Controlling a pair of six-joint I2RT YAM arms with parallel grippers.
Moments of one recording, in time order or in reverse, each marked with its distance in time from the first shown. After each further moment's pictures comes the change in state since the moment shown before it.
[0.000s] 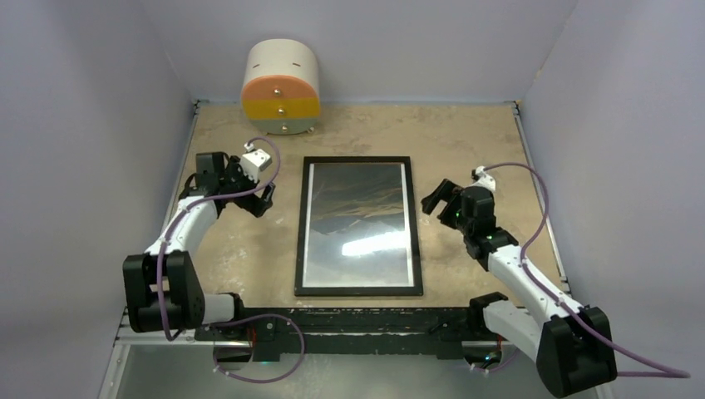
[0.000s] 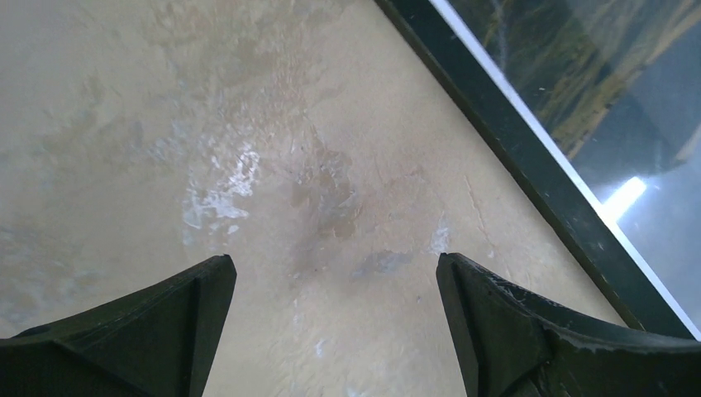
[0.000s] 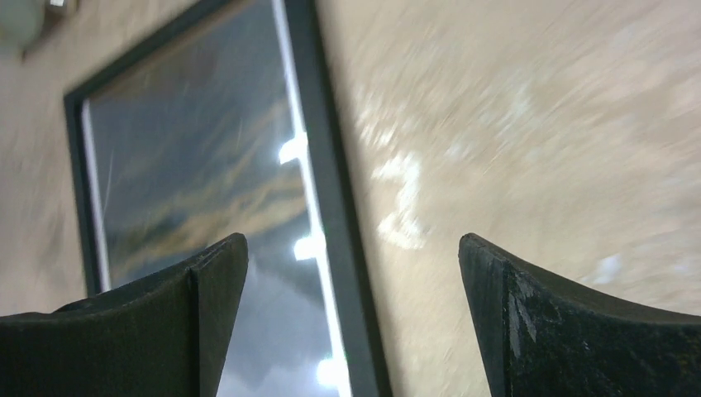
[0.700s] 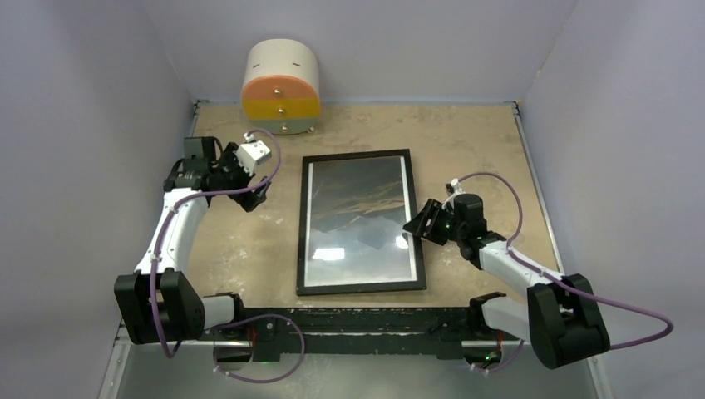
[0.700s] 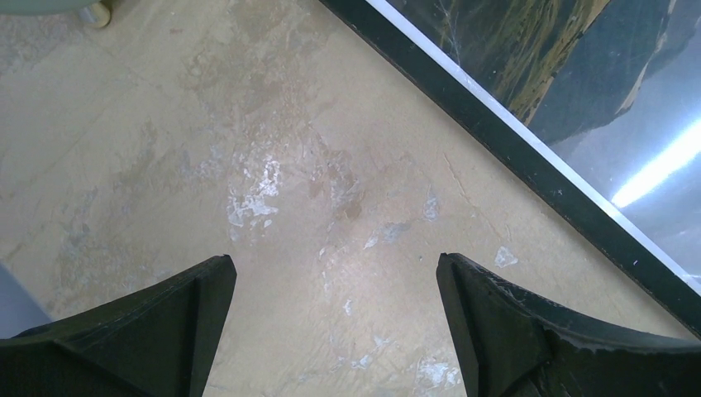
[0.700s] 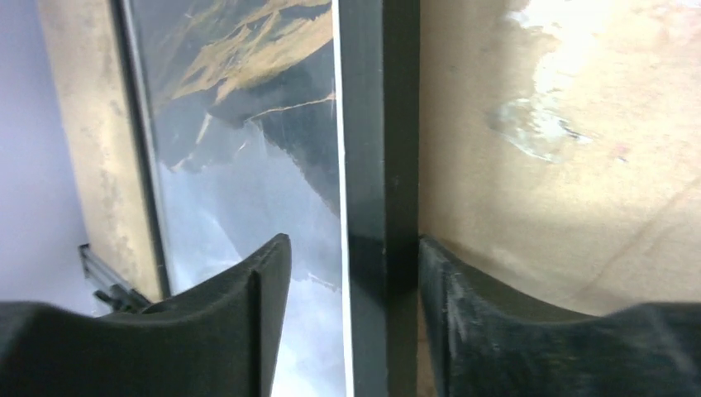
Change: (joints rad) left arm 0.000 -0.038 0.171 -0.248 0.023 0.143; right arm 0.001 0.164 -0.061 0.157 -0.345 0.025
